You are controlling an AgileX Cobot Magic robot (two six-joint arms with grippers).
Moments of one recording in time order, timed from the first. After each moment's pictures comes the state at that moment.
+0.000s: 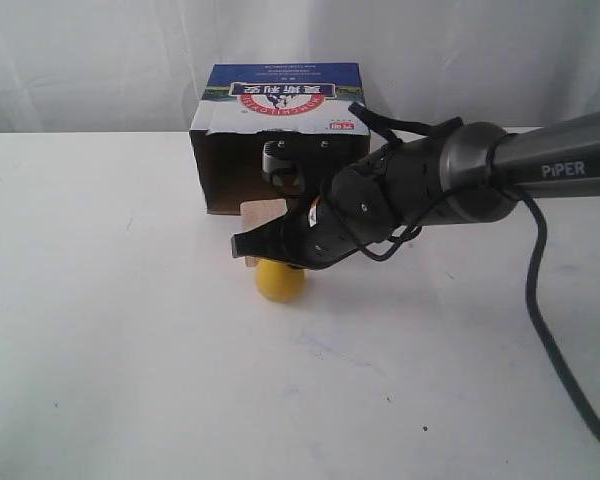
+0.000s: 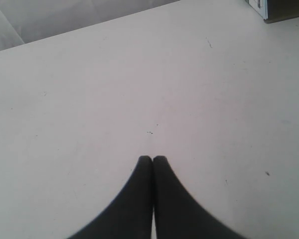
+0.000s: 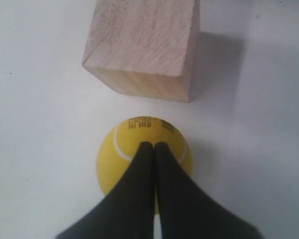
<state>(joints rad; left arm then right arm) 0.13 0.00 0.03 0.02 0.37 0.20 0.64 1.96 -1.23 -0.08 0.27 0.39</state>
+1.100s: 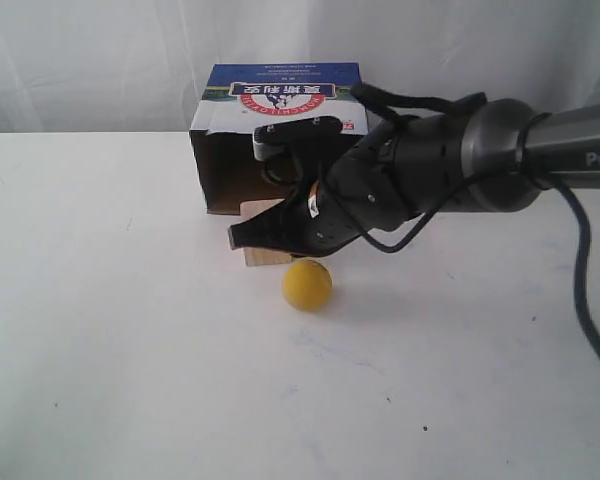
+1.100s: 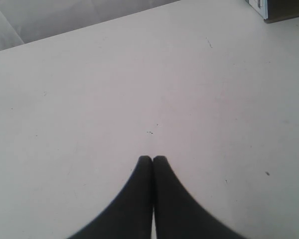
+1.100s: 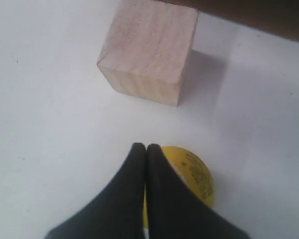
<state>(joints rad) 0.13 0.00 0.03 0.02 0.37 0.20 0.66 1.88 -1.23 -0.24 0.32 0.53</state>
